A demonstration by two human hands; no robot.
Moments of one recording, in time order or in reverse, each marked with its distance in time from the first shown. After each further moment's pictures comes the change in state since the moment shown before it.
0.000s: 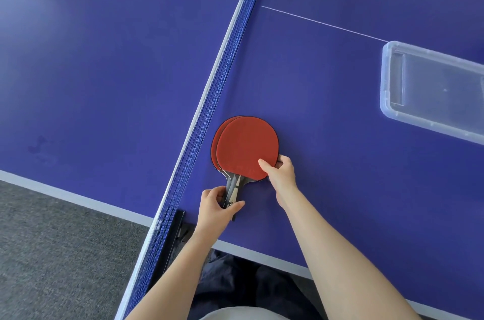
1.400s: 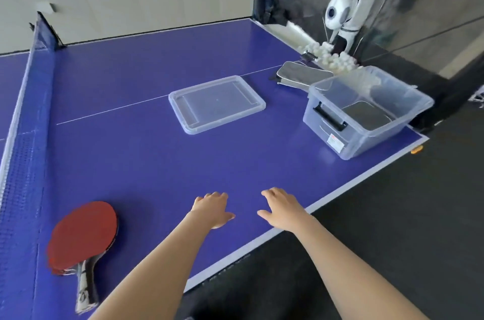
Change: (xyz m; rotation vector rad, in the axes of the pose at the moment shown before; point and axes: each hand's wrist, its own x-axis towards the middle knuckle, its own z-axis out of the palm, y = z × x) left_hand -0.148 0.165 0.232 1.479 -0.578 0.870; right_hand -0.165 0.117 -0.340 -0.977 0.255 -0.156
